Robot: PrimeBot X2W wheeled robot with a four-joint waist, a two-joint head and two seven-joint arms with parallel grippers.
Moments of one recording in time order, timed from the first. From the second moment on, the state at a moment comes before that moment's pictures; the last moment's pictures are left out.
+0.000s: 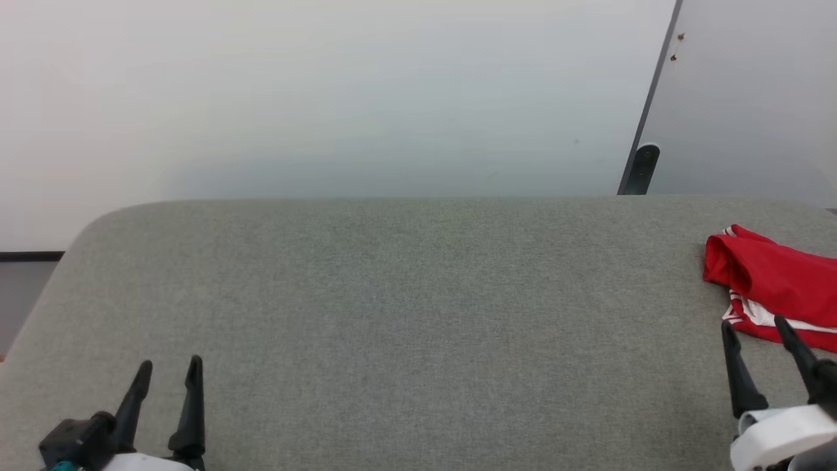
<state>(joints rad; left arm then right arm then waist) 0.03 0.30 0.01 0.20 -0.44 -0.09 -0.26 -0.09 -0.27 -0.02 0.27 0.18 0.13 -0.21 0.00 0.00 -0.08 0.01</state>
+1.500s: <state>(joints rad) 0.07 0.20 0.05 0.24 -0.54 -0.12 -0.20 0.00 -0.19 -0.03 0.29 0.36 0.13 -0.14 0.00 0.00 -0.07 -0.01</state>
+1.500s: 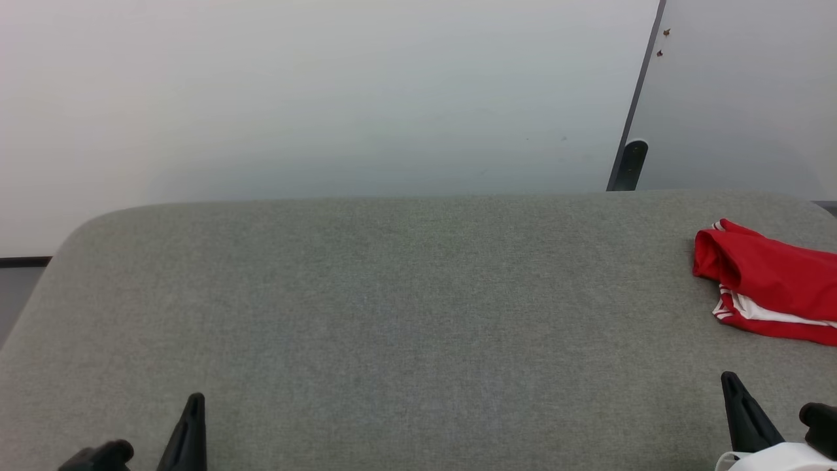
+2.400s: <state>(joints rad) 0.02 0.15 0.07 0.24 -0.90 -0.12 -0.10 -0.03 -0.15 -0.06 0.27 0.79 0.13 -0.06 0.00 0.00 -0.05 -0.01</state>
